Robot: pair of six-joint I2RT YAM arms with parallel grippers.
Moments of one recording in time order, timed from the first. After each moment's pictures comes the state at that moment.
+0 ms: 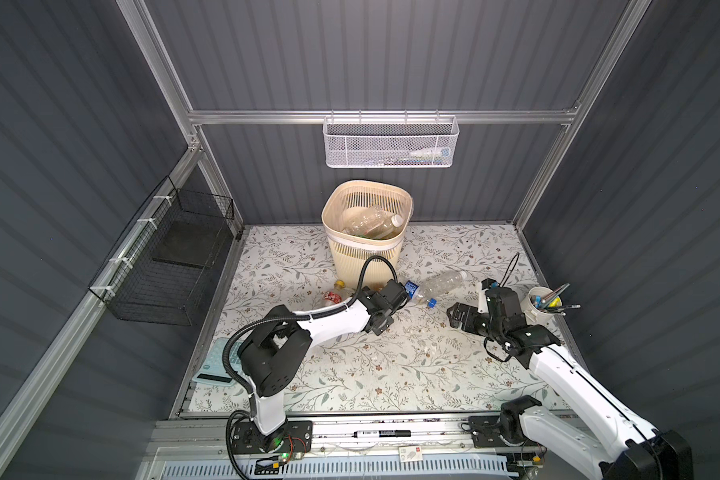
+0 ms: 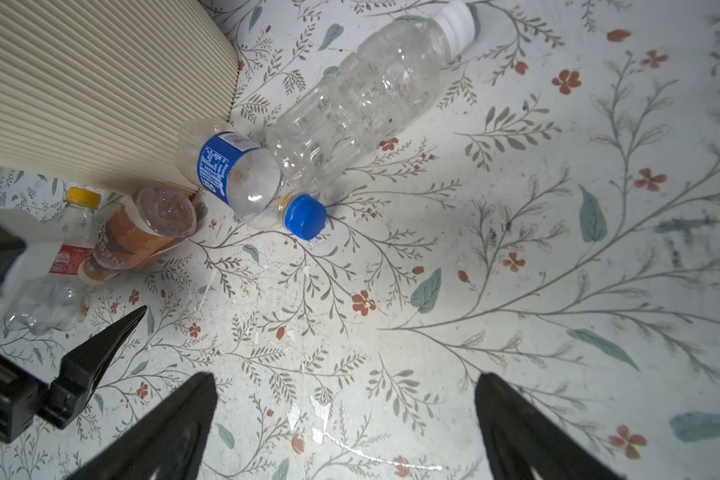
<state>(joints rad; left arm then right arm) -0.90 1.85 1.24 -0.52 -0.51 0.17 0.29 0.93 0.60 -0.47 -0.05 0.50</state>
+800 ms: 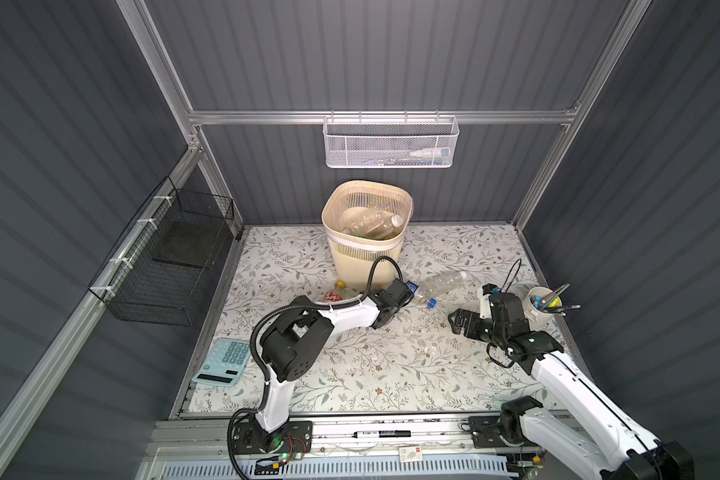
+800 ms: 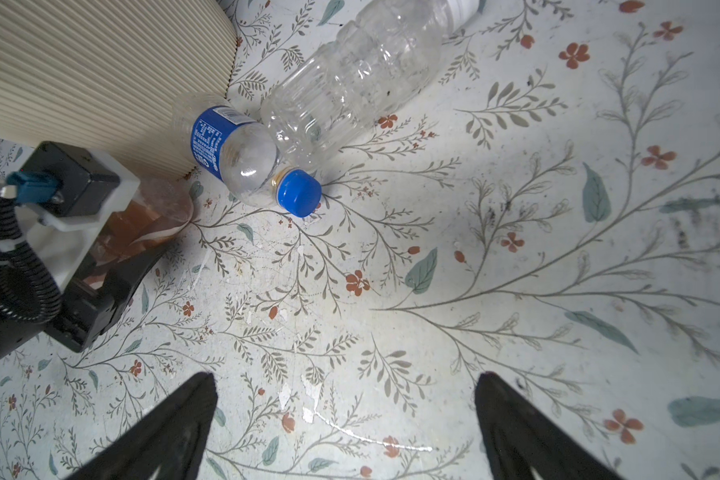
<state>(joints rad) -0.88 1.97 1.29 -0.46 -0.51 0.22 0.26 0.90 0.57 -0.48 -0.09 0.46</state>
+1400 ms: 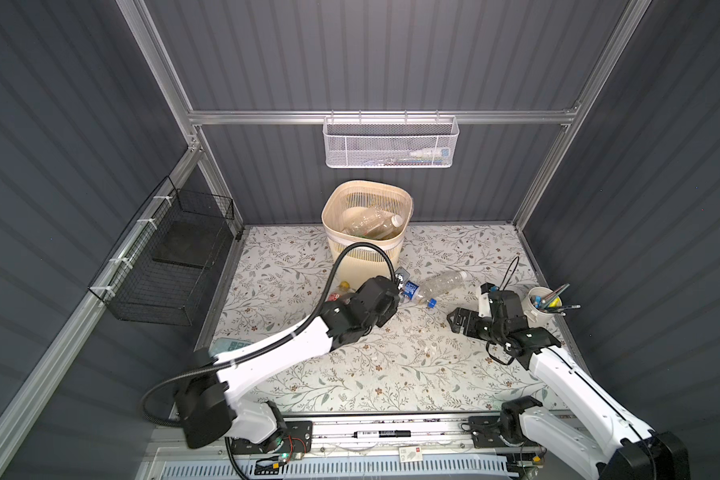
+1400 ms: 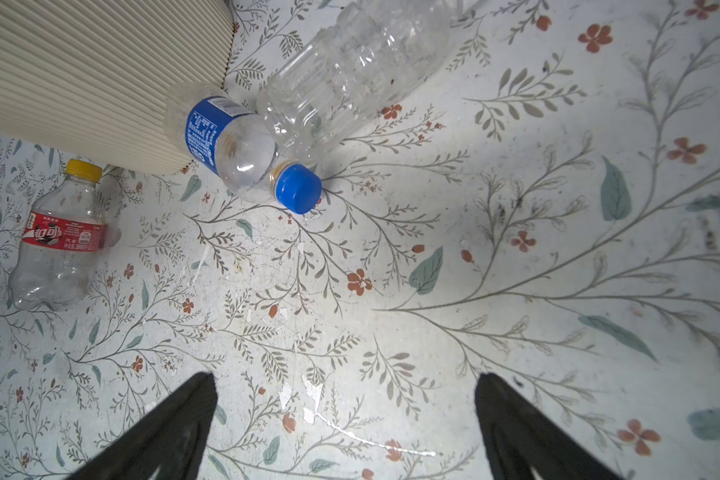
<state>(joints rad) -1.02 1.32 1.17 -0.40 -0.48 0.12 0.24 0.94 0.58 -0.48 -0.13 0.44</state>
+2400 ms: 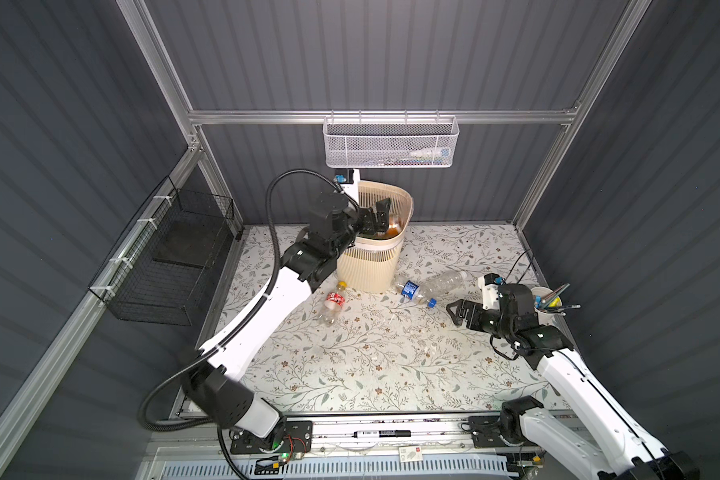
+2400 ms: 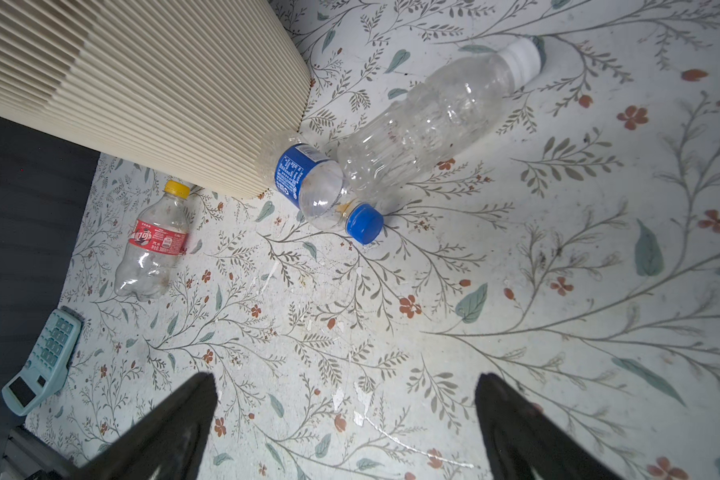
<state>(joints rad) -0.63 1.45 1.59 -0.21 -0.15 -0.27 0.22 0.88 0.66 -0.51 -0.22 0.42</state>
